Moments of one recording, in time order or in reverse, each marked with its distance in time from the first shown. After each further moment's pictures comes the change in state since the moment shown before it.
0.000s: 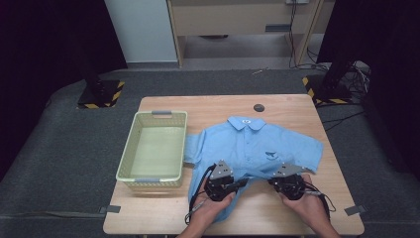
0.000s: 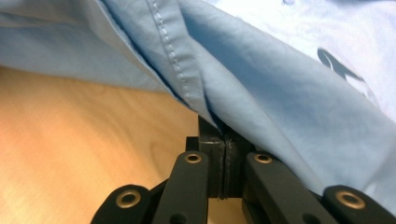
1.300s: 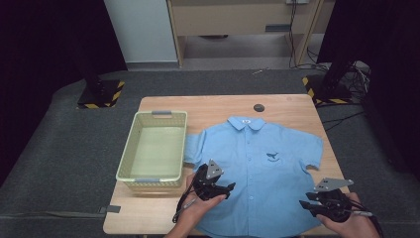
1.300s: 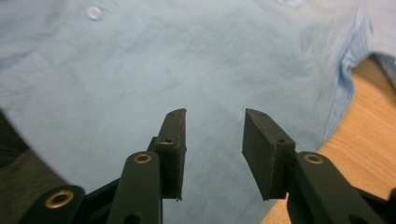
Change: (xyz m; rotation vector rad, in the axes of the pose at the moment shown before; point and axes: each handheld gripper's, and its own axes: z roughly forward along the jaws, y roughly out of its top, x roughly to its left) left arm 0.036 -0.025 -0.005 0.160 0.209 0.052; right arm -0.019 -0.054 -0.087 0.139 0.009 0.142
